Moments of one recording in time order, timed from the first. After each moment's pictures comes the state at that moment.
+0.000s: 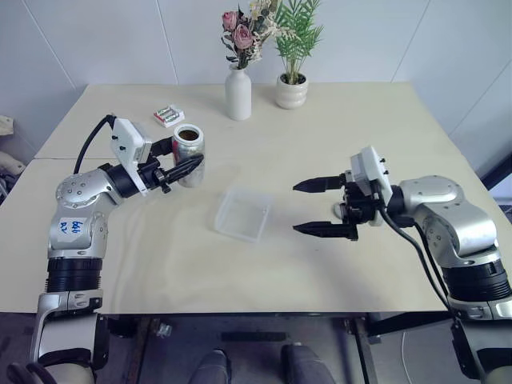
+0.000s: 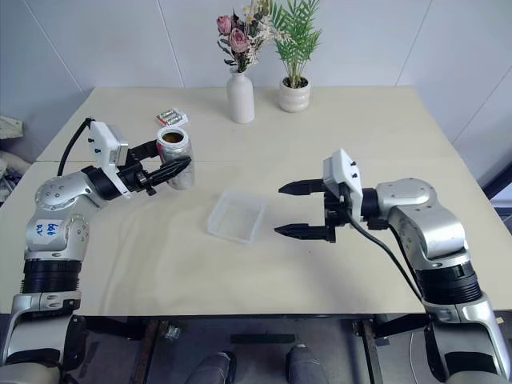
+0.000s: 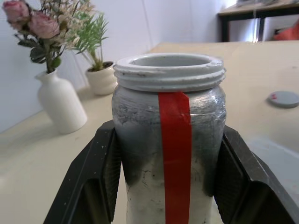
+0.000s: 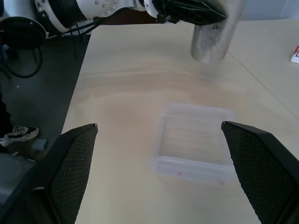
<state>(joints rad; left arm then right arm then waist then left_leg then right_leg) -0.69 0.61 0.14 0.25 -0.30 0.13 -0.82 -0.65 -0.65 0.07 -0.12 0.53 0.51 1.22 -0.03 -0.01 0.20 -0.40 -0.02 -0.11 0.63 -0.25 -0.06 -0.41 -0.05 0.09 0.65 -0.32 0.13</state>
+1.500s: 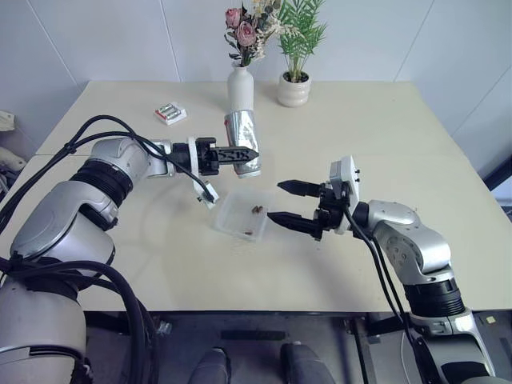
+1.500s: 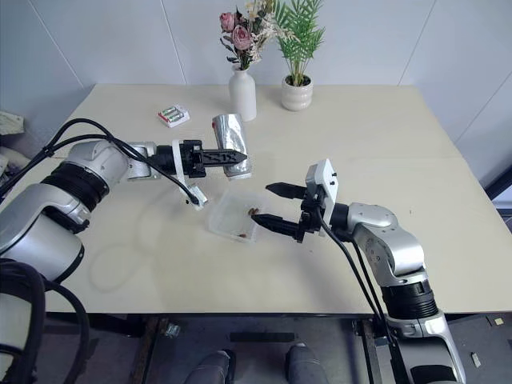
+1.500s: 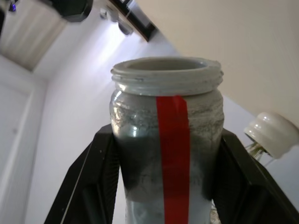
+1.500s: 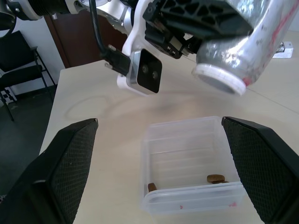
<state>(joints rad) -1.41 0.73 -0.92 0.94 1.51 -0.69 1.05 -0.58 -0.45 0.04 -0.07 0.56 0.50 0.99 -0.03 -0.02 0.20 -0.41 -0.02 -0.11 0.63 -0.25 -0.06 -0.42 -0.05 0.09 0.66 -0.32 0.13</state>
